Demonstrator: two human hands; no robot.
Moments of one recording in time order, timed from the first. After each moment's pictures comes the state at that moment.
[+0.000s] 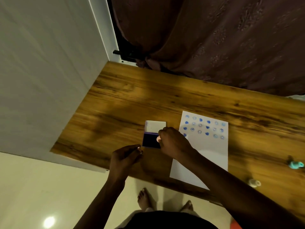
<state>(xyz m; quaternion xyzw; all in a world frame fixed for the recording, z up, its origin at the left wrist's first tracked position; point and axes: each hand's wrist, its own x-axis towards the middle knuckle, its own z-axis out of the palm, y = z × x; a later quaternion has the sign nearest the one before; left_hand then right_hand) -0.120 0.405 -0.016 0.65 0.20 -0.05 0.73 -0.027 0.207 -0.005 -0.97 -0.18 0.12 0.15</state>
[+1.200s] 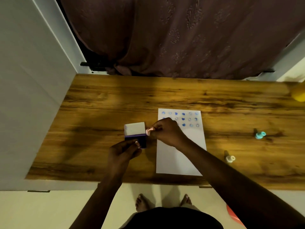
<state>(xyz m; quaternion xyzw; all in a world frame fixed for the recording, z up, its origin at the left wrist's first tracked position) -0.096 0.363 0.009 0.66 0.12 -0.12 0.73 -0.036 0.158 0.029 -0.91 0.03 0.10 0.40</state>
